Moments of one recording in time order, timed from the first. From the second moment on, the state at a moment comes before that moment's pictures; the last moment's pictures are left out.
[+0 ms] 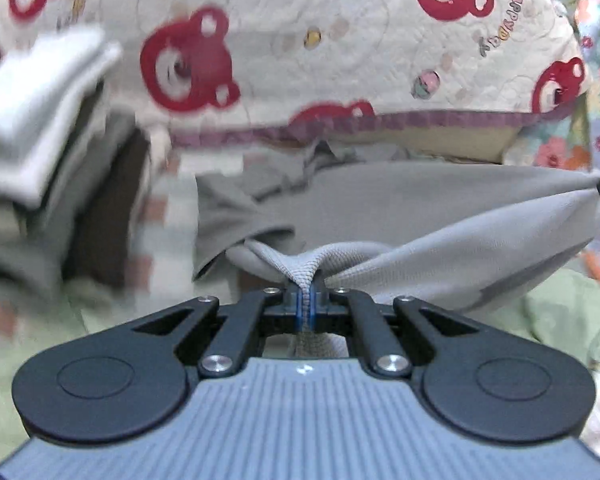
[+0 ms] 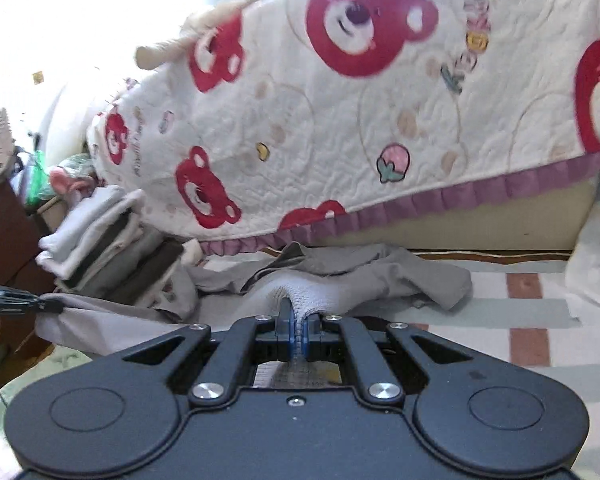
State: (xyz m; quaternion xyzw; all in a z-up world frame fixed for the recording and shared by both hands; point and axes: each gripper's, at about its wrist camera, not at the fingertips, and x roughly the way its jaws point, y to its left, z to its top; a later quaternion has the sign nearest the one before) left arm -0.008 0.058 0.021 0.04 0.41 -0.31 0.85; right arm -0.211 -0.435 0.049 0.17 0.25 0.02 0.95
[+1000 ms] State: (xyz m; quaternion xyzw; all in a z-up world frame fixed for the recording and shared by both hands) left arm -0.093 0.023 -0.063 0.16 0.57 -0.26 0.77; right arm -0.330 -0.398 -0.089 0.05 0.48 -0.07 0.87
